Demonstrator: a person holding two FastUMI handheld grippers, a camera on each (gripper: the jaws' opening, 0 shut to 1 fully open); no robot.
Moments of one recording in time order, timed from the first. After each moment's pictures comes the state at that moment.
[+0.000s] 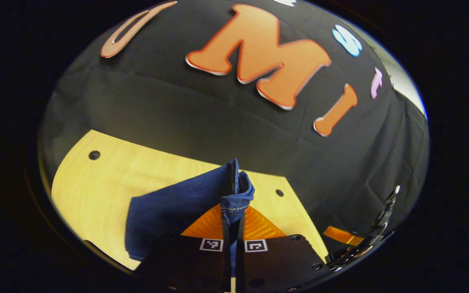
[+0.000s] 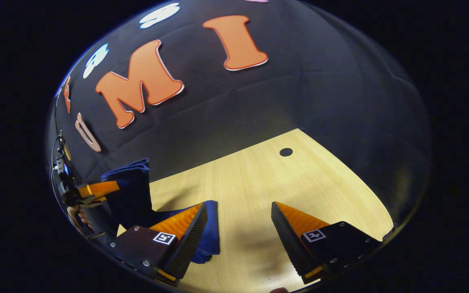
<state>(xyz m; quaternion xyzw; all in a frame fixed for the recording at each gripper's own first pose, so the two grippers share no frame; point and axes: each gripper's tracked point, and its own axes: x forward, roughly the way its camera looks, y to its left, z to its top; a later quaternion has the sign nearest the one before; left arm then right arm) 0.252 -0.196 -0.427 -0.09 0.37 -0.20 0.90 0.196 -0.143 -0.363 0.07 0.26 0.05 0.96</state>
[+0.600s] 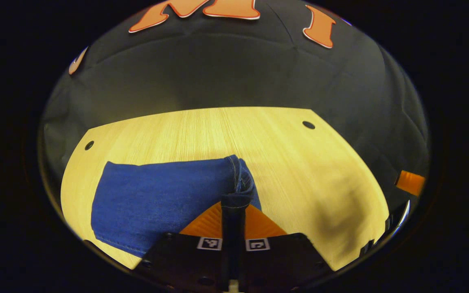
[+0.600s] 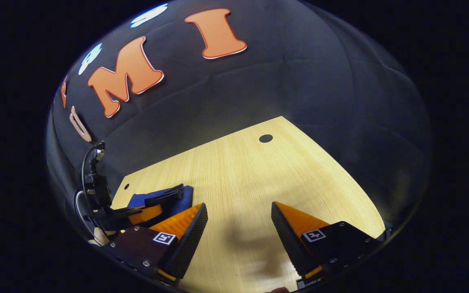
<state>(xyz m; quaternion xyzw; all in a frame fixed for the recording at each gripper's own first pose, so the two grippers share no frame) 0.184 -0.245 -0.604 0.10 0.45 -0.15 0.87 0.187 -0.189 -0.406 0.04 0.30 0.05 0.95</state>
